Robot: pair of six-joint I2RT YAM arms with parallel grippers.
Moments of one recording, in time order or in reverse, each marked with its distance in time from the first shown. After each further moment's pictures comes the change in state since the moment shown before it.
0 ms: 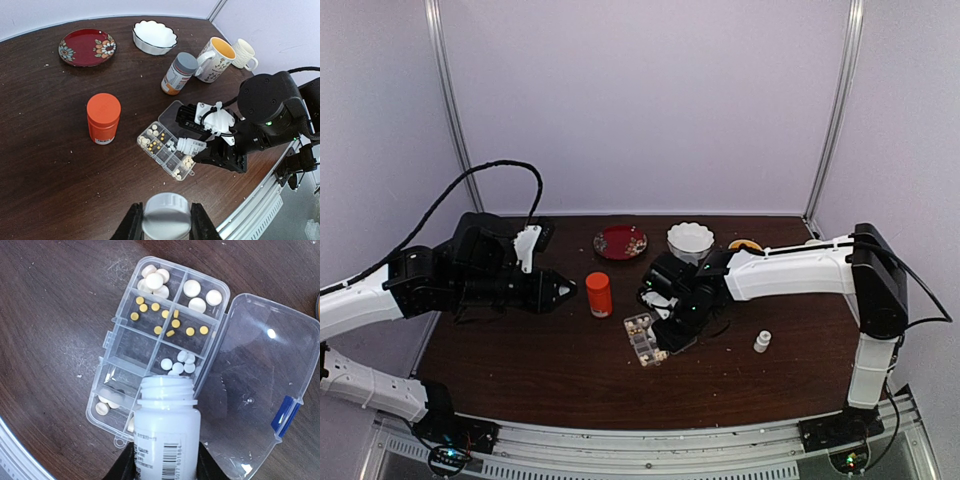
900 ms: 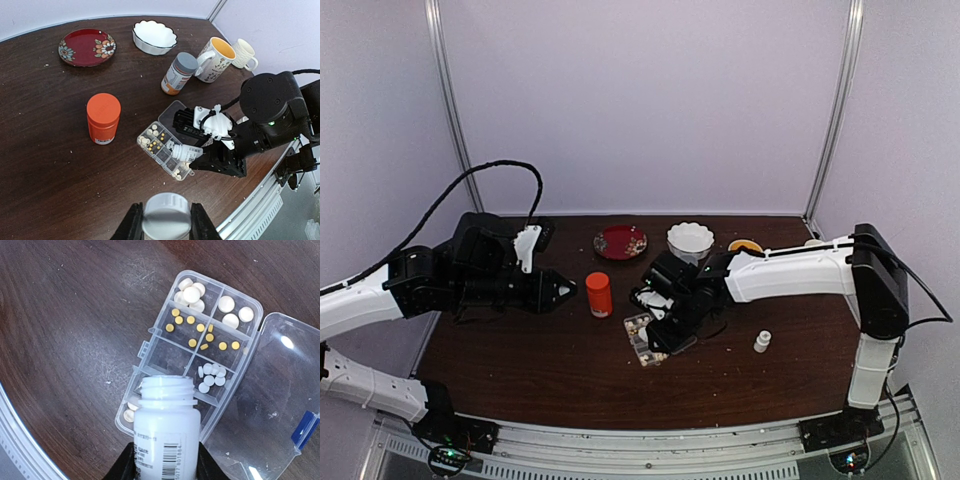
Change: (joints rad) left arm 0.000 0.000 0.000 0.000 0.000 0.000; right arm 0.006 -0.007 -0.023 0.077 -0.094 -0.014
